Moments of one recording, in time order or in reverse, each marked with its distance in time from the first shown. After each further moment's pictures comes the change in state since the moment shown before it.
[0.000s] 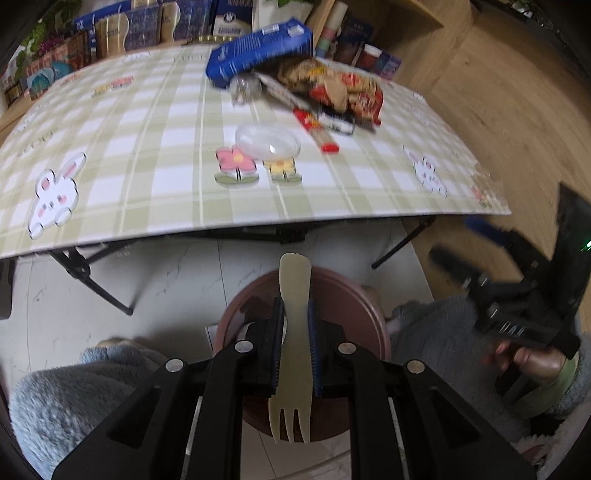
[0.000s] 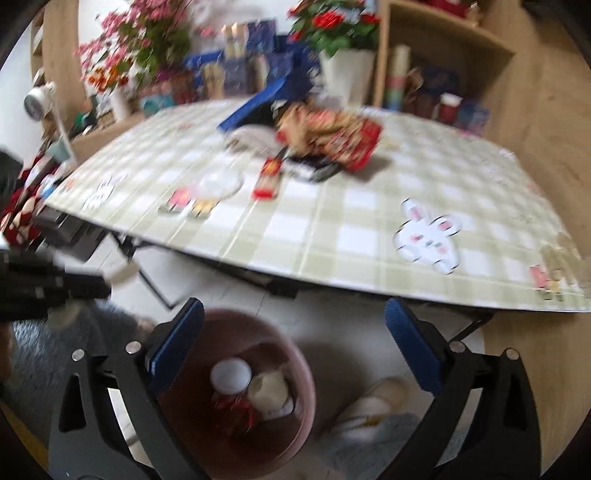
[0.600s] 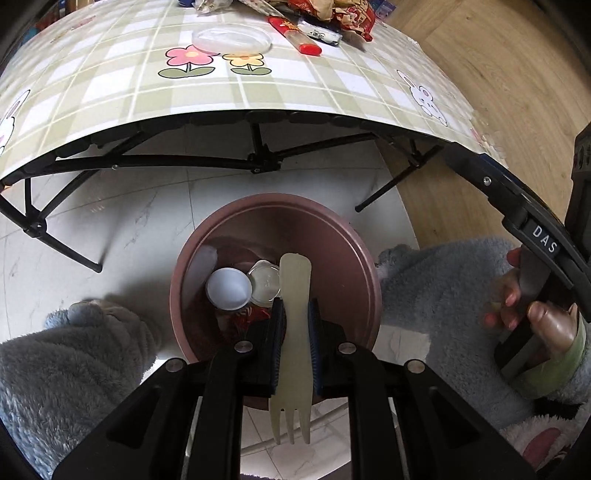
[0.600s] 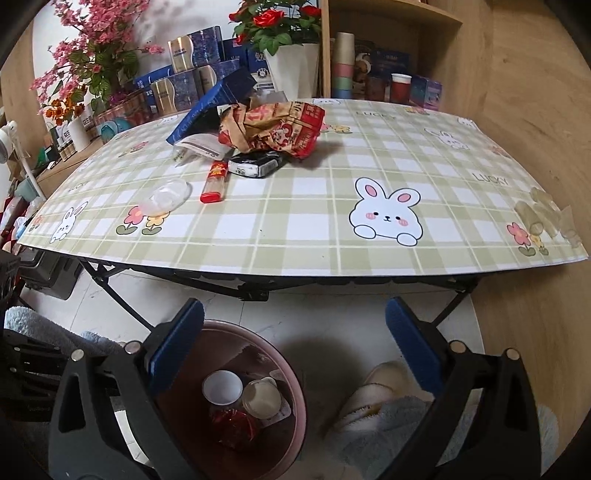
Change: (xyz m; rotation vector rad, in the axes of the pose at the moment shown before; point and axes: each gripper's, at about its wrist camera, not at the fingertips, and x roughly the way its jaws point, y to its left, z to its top) left arm 0.052 -0.009 -0.029 0.008 0.214 -0.082; right arm 0.010 -0.021 -0.011 0.152 0.019 -0.084
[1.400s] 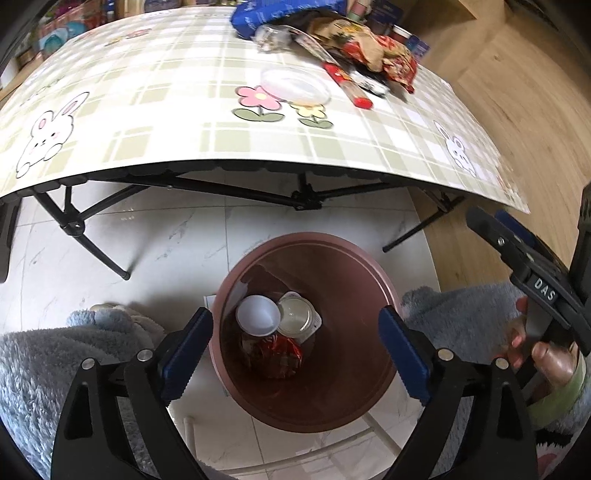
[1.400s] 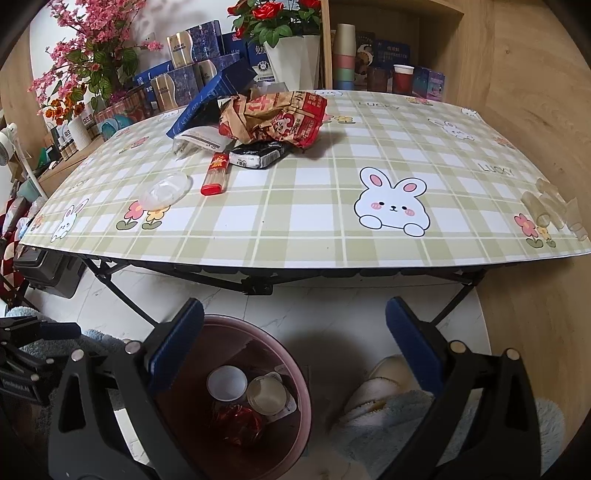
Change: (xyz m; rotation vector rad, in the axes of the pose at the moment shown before) left arm -0.024 0.019 0.005 -0.112 -0.143 0.104; right arm 0.005 0.000 -0.003 0.006 0.022 0.016
